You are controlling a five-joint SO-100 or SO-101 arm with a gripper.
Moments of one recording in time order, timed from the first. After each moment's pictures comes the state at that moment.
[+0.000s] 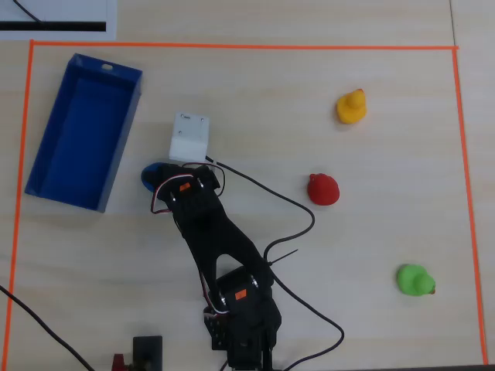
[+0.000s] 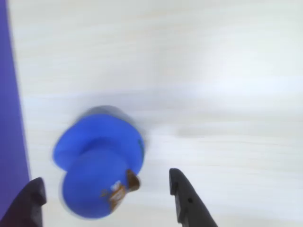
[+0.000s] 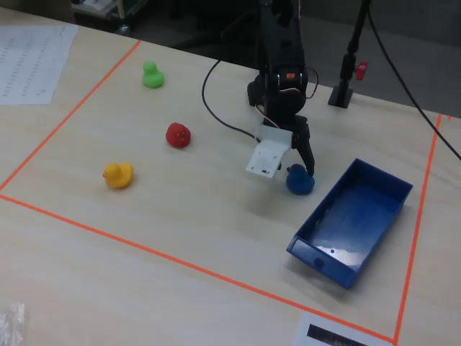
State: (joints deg) arm -22.4 105.5 130.5 42.0 -52.3
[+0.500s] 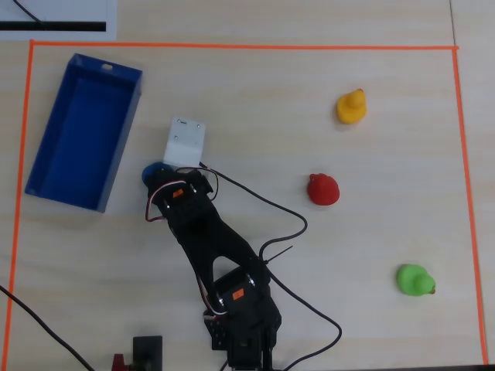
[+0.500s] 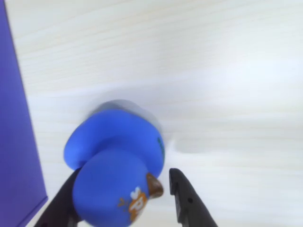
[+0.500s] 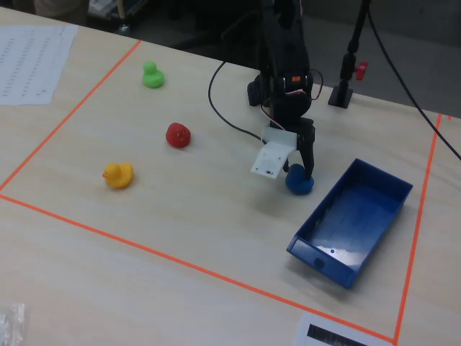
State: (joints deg) arm -26.1 104.7 132.7 37.4 -45.0
